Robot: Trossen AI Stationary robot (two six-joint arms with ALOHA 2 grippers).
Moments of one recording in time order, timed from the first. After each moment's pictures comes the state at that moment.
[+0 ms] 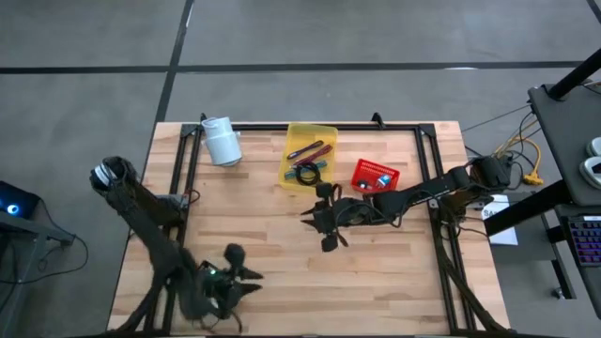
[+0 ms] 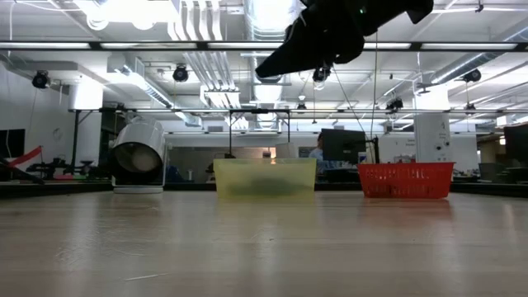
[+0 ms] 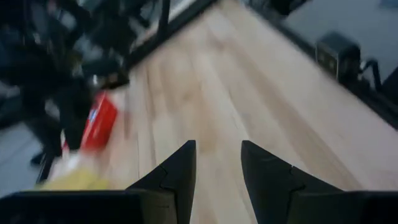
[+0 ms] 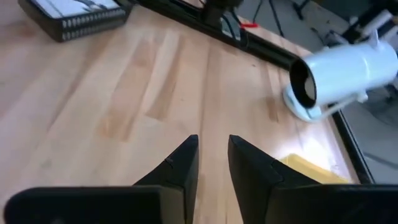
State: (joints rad) left arm -0.92 1.44 0.98 -0.25 -0.81 -0.01; right arm 0.19 1.64 1.00 0.12 0.27 -0.26
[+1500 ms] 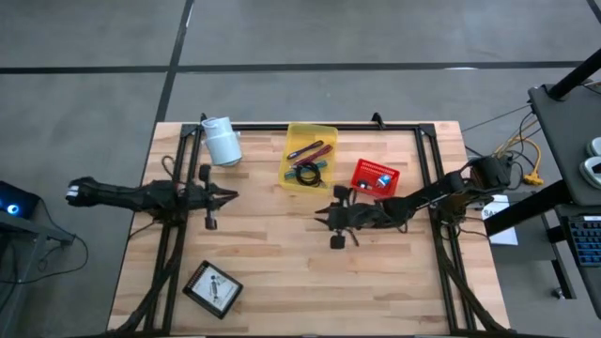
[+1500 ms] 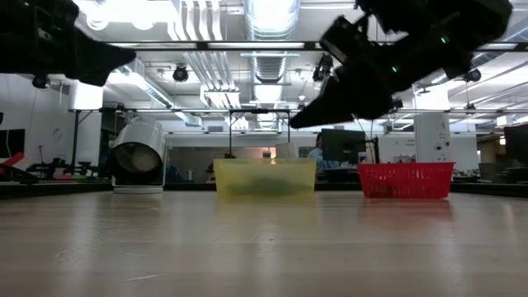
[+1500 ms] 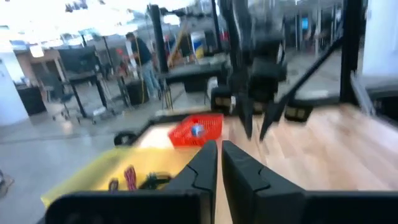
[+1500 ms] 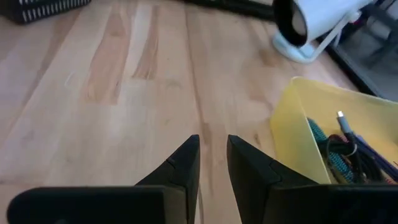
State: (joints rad) left arm -0.14 0.21 0.07 0.16 -0.29 0.17; right arm 0.19 1.64 0.70 0.44 0.36 -0.04
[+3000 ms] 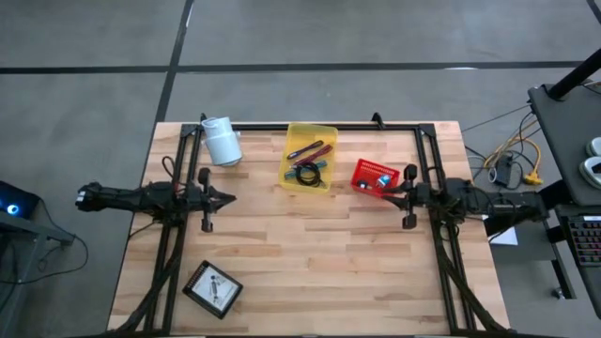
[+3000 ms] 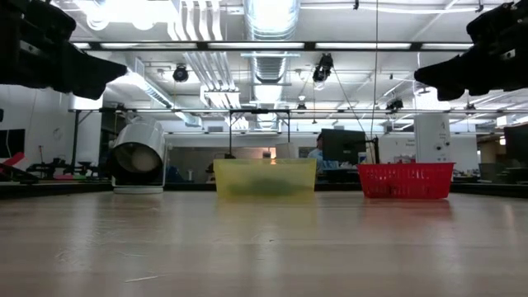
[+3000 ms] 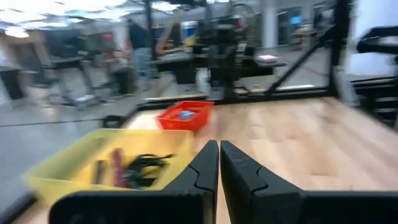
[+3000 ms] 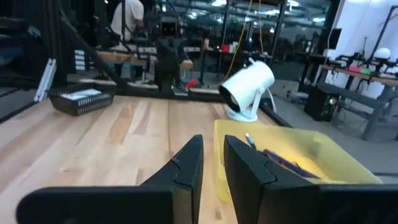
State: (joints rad) left arm -0.14 0.03 0.04 -0.05 -0.26 0.11; right arm 0.00 0.00 0.03 -0.02 0.10 -0.09
